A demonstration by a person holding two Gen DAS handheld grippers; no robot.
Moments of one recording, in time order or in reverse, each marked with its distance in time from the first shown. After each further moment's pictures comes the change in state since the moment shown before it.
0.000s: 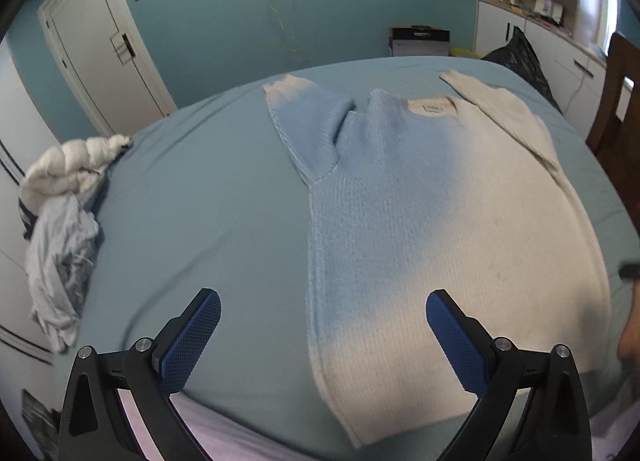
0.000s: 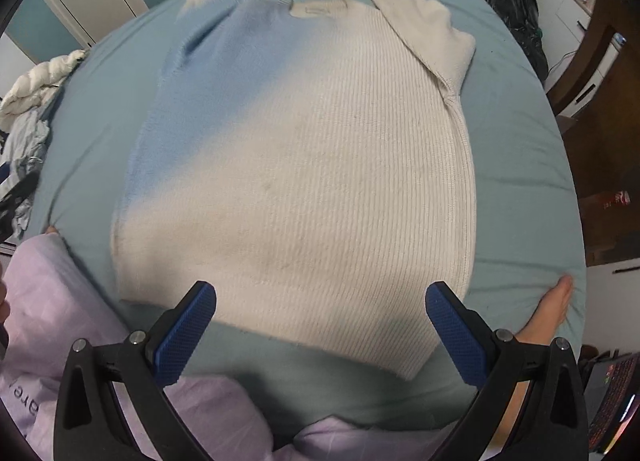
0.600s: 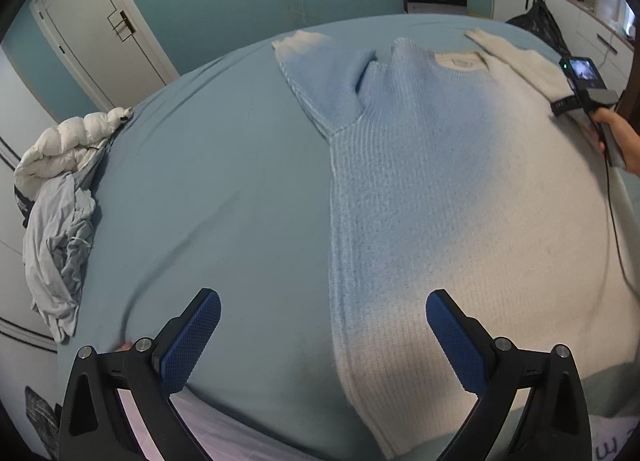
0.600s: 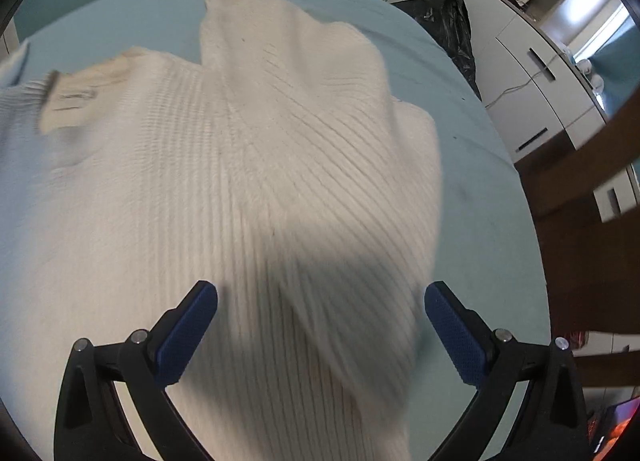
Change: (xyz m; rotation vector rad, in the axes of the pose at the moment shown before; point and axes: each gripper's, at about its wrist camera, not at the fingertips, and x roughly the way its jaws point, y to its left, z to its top) left arm 0.072 0.012 -0.014 0.018 0.128 0.070; right arm 0.210 -0.124 0.270 0.138 -0.117 -0.422
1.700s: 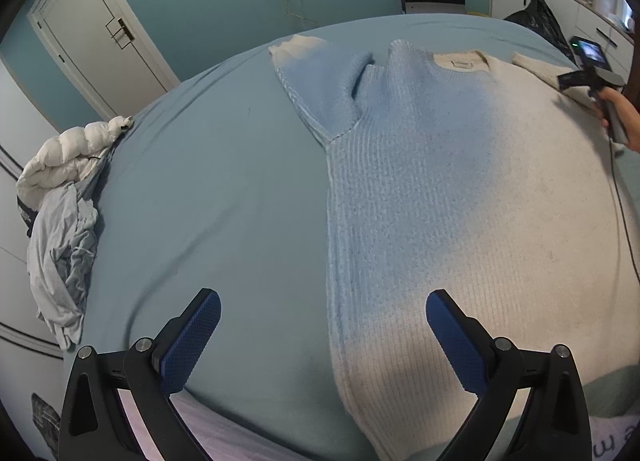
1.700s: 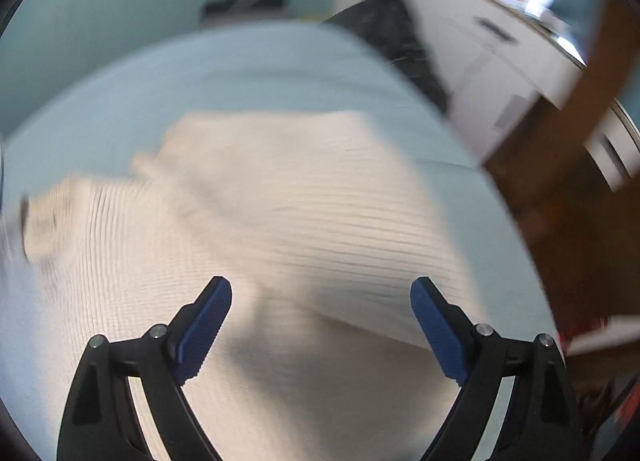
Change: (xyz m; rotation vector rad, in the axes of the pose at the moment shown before) left arm -0.001 -0.008 0.012 0.016 -0.019 0.019; right arm -0.036 -0.107 0.004 0.208 -0.075 0.086
